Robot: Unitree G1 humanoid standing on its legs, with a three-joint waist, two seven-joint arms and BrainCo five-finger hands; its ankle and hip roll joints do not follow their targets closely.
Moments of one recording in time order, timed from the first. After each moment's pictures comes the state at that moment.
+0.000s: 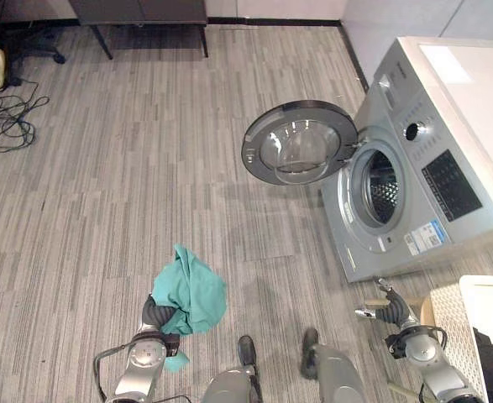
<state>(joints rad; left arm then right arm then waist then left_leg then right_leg) 0.06 0.37 -0.05 0.57 -0.04 -0.08 0.15 0.06 -0.41 0.19 0.41 -0.15 -0.06 -0.13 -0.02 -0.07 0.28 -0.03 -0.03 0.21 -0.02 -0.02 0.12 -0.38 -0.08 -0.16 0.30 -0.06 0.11</state>
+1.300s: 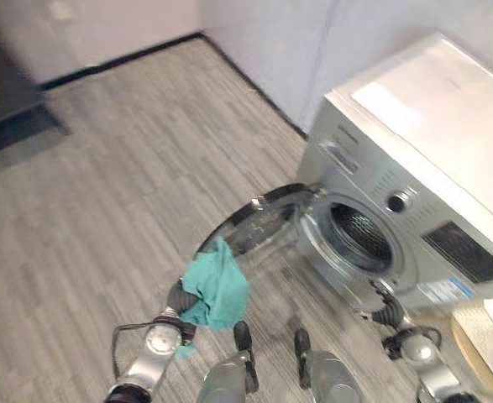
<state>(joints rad) -0.01 0.45 -0.23 0.49 0.02 -0.07 0.10 0.03 -0.39 0.22 0.48 -0.15 -0.06 -0.13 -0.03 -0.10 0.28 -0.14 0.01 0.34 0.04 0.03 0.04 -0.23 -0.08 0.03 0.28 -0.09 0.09</state>
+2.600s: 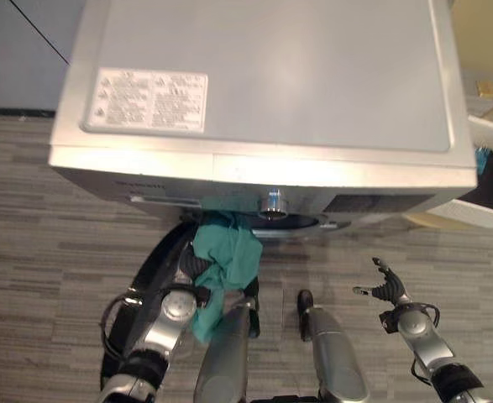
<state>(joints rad) -0.24 0.40 -0.23 0.51 -0.04 -0.10 0.19 -0.15 -0.40 0.24 0.57 -0.10 -0.05 -0.19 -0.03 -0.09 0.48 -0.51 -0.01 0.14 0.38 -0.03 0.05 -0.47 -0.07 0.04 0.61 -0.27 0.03</state>
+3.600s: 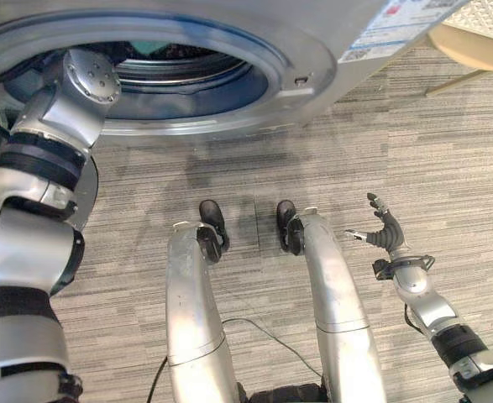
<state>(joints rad) -1.41 0.90 -0.71 0.84 0.06 -0.06 0.54 -0.29 -0.51 0.31 0.41 0.09 -0.22 -0.27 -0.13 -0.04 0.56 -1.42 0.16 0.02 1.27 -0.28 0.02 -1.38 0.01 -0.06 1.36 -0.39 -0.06</state>
